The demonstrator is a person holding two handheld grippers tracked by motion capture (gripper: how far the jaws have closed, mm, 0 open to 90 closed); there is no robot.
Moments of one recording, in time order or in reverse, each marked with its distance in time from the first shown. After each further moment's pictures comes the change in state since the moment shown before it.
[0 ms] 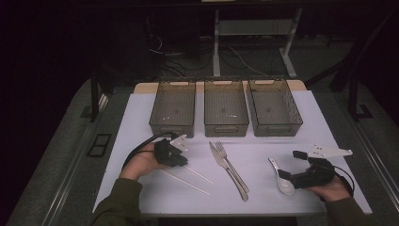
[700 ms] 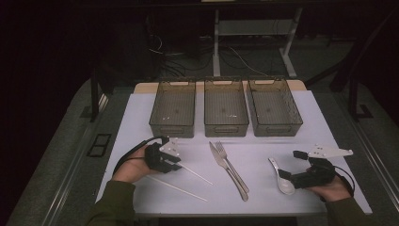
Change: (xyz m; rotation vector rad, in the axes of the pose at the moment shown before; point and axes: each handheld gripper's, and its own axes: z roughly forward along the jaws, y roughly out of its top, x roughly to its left) left arm -0.025 -0.019 -0.025 -0.049 0.062 -0.002; right arm -0.001 0.000 -0.001 -0.002 -0.001 0.004
